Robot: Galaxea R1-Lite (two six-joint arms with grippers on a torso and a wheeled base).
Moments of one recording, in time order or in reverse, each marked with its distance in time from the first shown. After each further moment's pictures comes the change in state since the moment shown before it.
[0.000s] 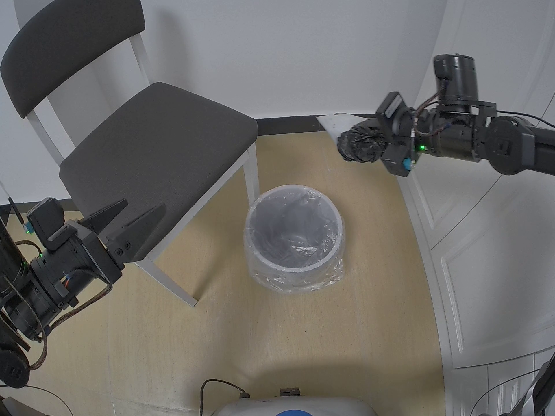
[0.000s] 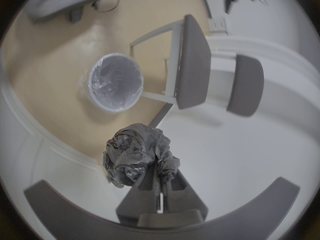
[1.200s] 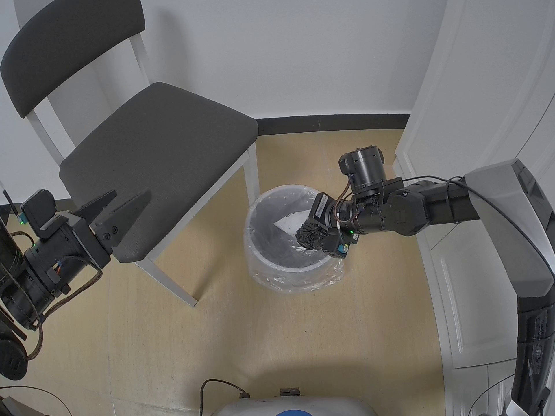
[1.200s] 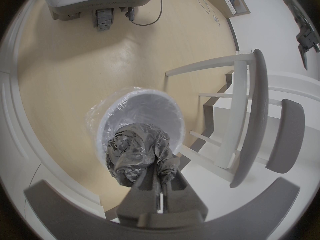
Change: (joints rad) left arm 0.093 0.014 -0.013 -0.032 -0.054 -0.024; right arm 0.085 0.396 -0.064 0.020 0.001 -0.101
